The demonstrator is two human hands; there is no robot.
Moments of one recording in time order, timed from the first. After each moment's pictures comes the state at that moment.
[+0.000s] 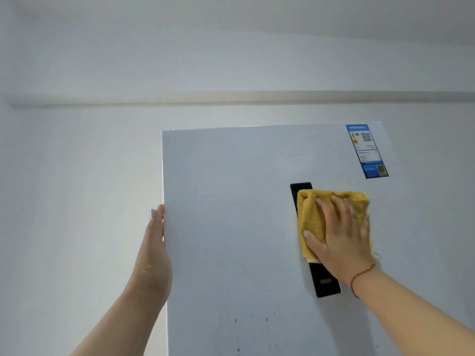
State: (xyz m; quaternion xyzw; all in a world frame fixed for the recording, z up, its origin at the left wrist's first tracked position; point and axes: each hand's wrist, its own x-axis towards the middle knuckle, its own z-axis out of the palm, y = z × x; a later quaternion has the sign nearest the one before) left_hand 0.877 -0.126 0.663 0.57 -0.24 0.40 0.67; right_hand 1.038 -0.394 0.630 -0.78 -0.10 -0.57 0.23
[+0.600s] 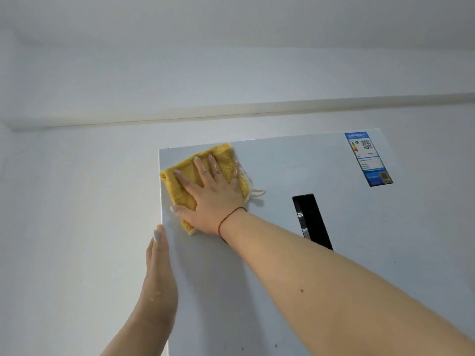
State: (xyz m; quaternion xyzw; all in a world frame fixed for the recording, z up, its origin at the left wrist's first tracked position) left_hand 0.883 -0.125 0.665 0.60 -0.16 0.46 0.63; right_hand 0.959 -0.214 0.777 -0.77 -0.30 -0.56 0.07
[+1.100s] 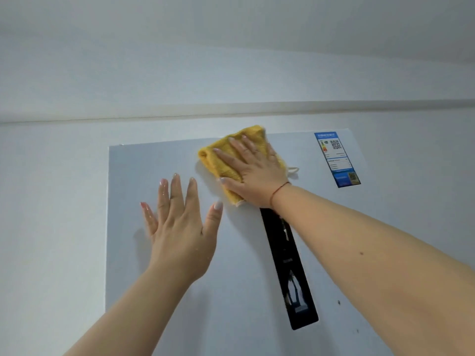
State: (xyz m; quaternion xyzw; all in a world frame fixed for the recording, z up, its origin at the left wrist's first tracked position) left_hand 0.929 -0.202 0.713 0.81 -0.02 0.58 0.04; right_hand 1.028 -0.360 0.798 -0.76 -0.26 -0.59 0.09
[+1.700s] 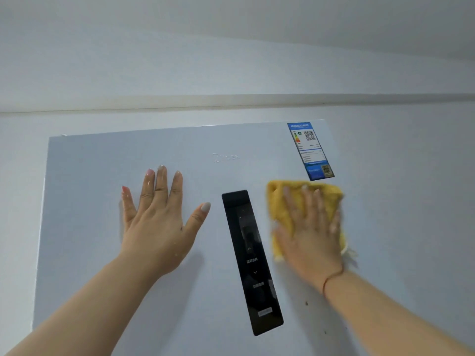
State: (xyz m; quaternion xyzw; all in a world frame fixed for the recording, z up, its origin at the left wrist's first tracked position) left_hand 0.960 -0.223 0.723 0.84 0.01 0.53 -0.08; right_hand 1.074 -0.441 0.645 -0.78 -0.07 -0.57 0.24
